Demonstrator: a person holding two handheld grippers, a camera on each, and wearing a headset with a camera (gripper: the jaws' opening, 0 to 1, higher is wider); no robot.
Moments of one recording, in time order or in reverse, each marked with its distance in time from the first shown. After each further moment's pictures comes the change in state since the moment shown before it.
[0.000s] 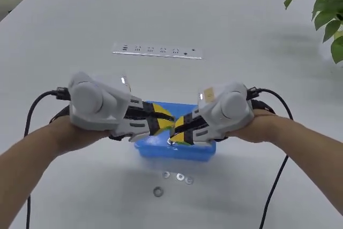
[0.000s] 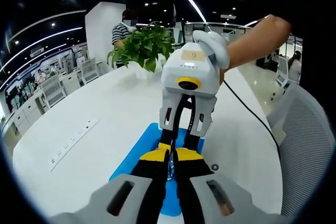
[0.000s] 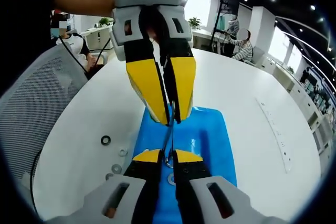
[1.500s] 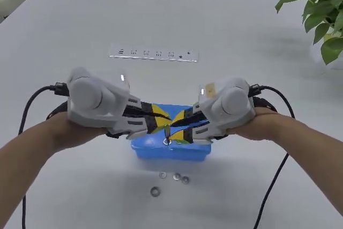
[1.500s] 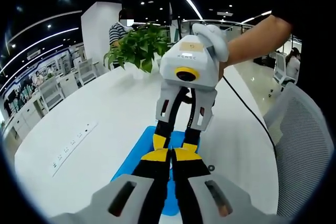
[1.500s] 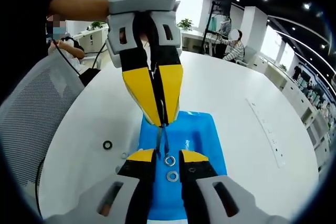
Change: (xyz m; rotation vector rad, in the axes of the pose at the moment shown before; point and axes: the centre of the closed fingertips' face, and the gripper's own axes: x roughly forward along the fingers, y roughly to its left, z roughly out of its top) left arm -0.005 -0.006 0.009 0.025 0.020 -0.014; right arm -0.021 -0.001 0.011 0.041 -0.011 -0.063
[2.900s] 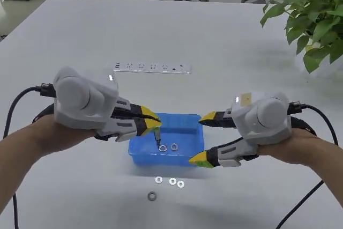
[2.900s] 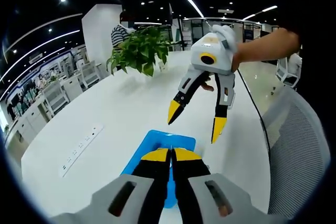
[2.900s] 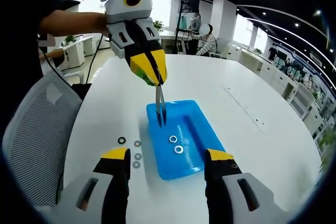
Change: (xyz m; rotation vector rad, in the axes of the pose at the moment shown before) left arm -0.026 -0.010 0.025 0.020 0.014 0.031; right arm -0.072 0.022 -0.013 0.187 -0.008 -0.173
